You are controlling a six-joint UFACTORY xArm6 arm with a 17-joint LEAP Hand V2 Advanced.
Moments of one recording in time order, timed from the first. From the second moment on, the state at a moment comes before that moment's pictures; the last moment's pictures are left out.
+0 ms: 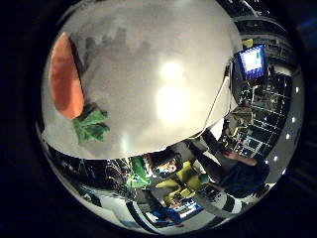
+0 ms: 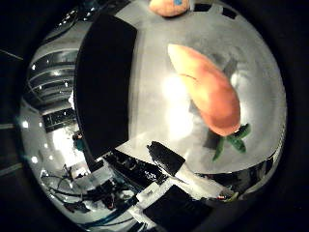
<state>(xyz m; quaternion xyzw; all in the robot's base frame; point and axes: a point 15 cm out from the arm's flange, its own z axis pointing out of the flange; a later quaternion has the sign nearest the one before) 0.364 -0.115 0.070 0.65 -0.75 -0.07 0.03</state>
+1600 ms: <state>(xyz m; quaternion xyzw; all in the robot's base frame) 0.421 0.170 0.321 0.80 -0.57 0.08 -0.15</state>
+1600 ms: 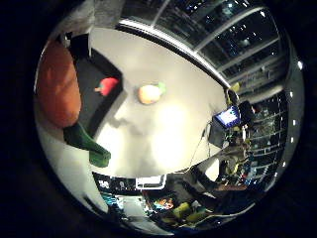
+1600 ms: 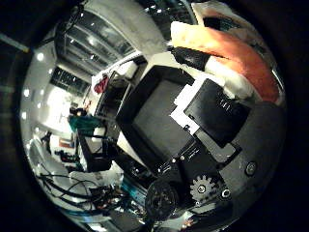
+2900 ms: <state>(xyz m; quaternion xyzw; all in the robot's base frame) 0.438 -0.119 0.316 0.74 -0.65 0.15 0.01</state>
